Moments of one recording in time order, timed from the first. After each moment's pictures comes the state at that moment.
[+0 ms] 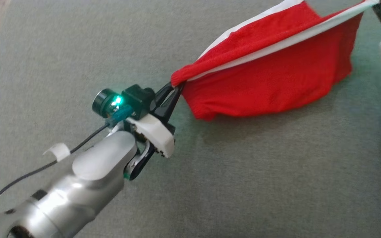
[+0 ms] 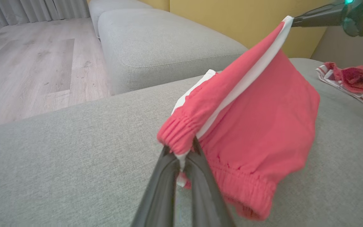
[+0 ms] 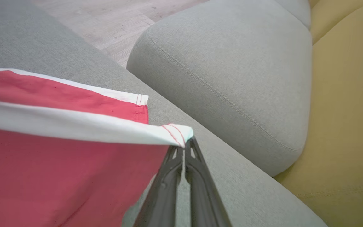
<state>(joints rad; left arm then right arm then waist) -0.83 0.31 -1.13 0.46 -0.82 0.08 -0.18 -0.98 -0.71 0.76 0.58 0.47 0.13 0.25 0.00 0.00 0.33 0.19</state>
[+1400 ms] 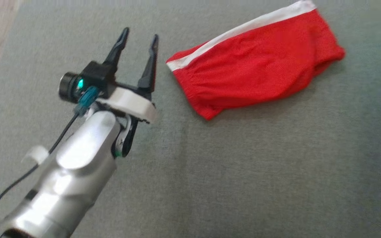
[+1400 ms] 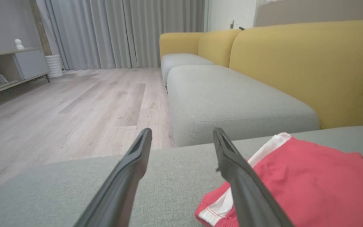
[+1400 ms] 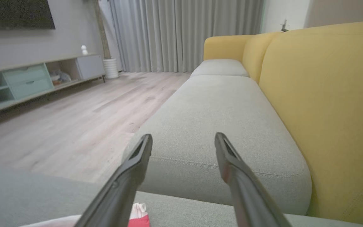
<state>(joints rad) -0.80 0.23 -0.79 0.53 -0.67 0.16 -0.25 -1.04 -0.54 0.55 0.93 0.67 0.13 -0.24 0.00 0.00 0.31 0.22</state>
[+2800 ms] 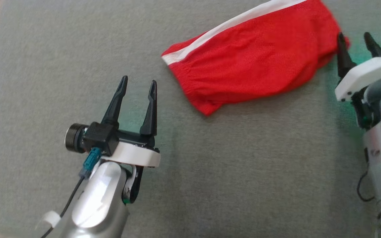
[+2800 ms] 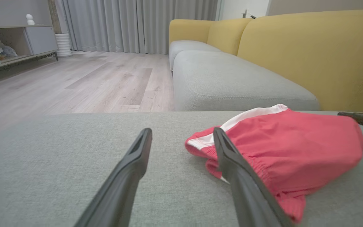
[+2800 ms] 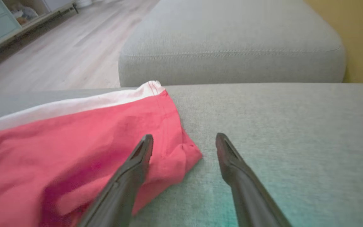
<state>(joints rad) -0.39 0.05 -0.37 0.33 -0.25 0.03 -0.25 -0.70 -0.20 -0.02 0.71 0.18 0.13 0.03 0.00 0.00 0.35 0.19</state>
